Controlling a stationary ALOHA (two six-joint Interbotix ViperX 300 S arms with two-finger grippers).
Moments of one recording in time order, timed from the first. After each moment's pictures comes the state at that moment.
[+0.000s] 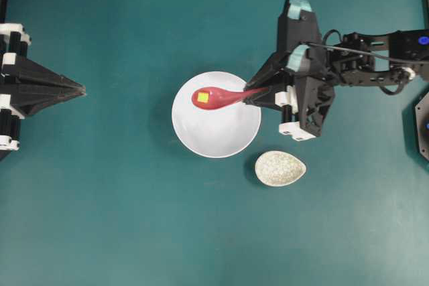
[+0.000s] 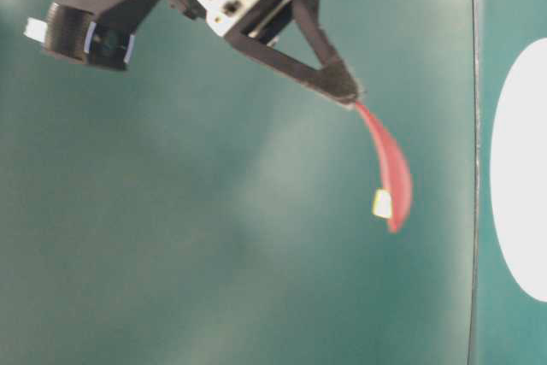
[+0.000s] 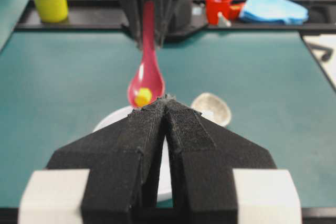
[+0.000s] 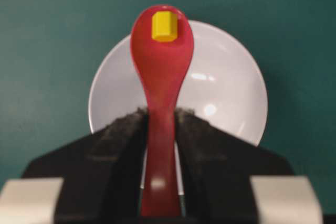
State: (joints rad) left arm 0.00 -0.96 1.19 0.01 -0.23 0.00; right arm -0.09 -0.28 0.63 0.28 0.26 -0.15
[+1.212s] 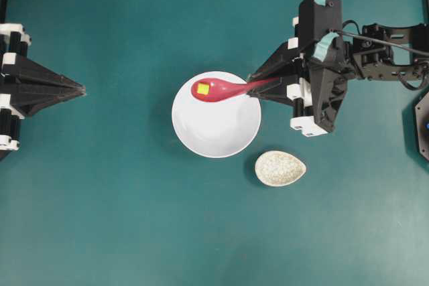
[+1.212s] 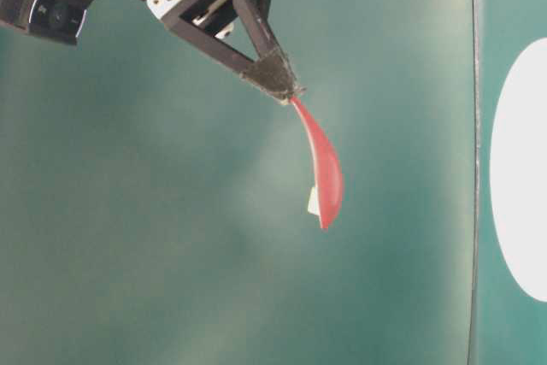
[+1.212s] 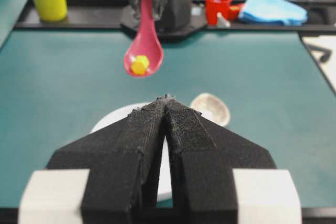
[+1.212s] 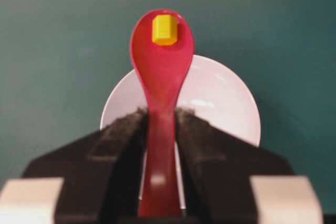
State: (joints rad) left arm 0.00 -0.96 1.19 0.01 -0.23 0.00; right arm -0.09 -0.34 0.63 0.28 0.24 -0.15
